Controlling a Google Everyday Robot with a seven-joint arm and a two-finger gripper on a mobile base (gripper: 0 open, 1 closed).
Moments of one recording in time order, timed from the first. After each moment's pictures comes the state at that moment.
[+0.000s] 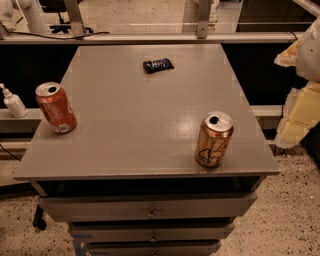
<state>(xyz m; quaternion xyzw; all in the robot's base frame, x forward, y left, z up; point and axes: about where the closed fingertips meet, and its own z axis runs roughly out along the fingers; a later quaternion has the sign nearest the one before) 0.438 -0.216 0.978 -0.60 0.78 -0.04 0.16</state>
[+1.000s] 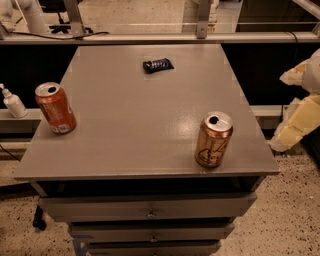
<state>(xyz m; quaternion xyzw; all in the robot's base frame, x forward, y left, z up) 0.453 -0.238 0.941 -0.54 0.82 0.05 0.20</state>
